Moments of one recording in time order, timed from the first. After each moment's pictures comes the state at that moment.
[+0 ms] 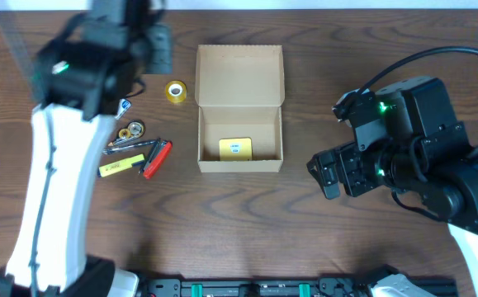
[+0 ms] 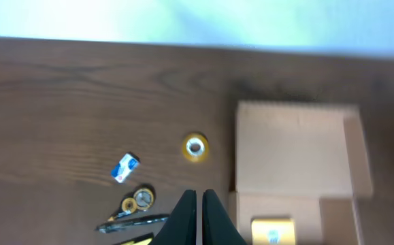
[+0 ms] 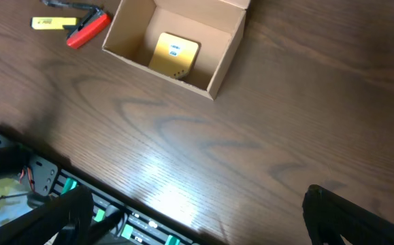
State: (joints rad) left arm -0.27 1.62 2.10 -1.26 -0.19 -0.27; right arm 0.43 1.25 1.75 -1.56 -0.14 0.10
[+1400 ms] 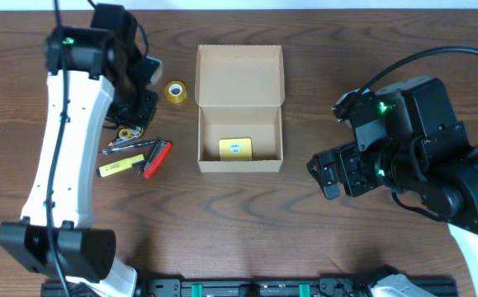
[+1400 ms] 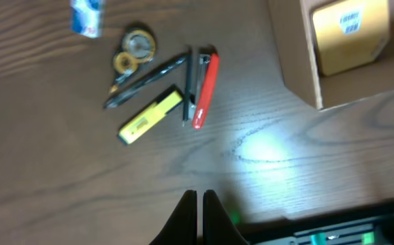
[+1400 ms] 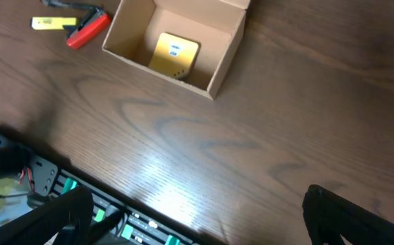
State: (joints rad) left arm -0.13 1.74 1.87 -1.61 0.00 0.23; right arm 0.43 1.25 1.75 -1.56 -0.14 0.10
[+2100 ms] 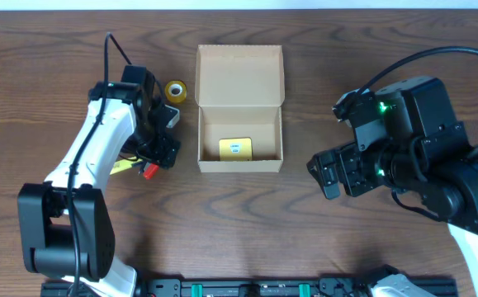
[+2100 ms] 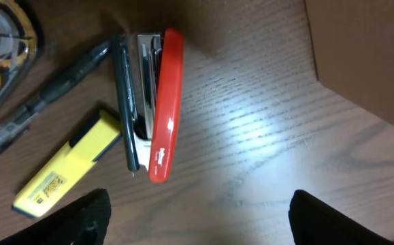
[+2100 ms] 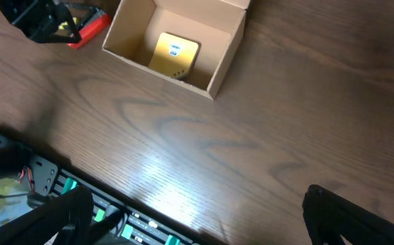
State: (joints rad) left arm -0.11 1.75 1.27 -1.13 0.09 0.32; right arm 0.43 1.25 1.75 -1.56 -0.14 0.10
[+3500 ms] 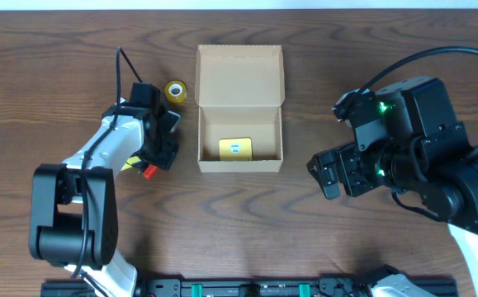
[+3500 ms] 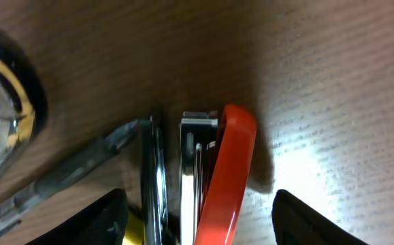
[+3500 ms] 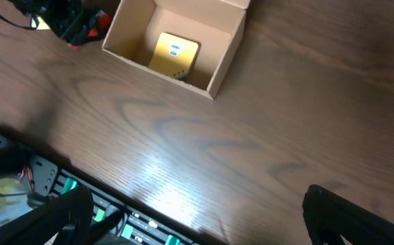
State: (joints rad) left arm -0.12 1.81 1.06 -0.71 0.01 0.30; right arm 0.43 1.25 1.75 -1.56 -0.14 0.10
